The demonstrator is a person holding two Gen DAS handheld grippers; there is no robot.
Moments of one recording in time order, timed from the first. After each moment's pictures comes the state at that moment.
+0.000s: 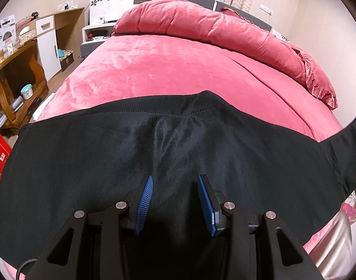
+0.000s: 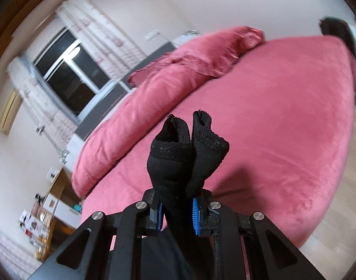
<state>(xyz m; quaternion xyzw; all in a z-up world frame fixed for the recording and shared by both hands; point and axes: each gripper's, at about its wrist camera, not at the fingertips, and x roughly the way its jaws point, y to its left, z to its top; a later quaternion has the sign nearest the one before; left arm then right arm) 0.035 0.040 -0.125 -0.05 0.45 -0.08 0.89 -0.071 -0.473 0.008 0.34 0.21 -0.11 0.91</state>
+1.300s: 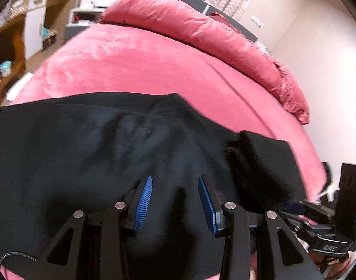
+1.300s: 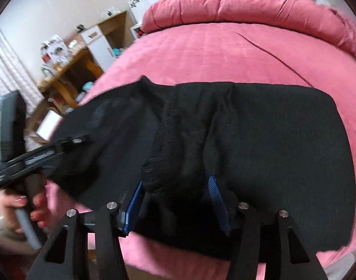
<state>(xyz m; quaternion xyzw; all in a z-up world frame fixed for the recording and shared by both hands) 0.032 0.034 -0.109 -0.16 0.45 -0.17 0.86 0.004 -0.209 -0.122 0.10 0.47 0.20 0.85</state>
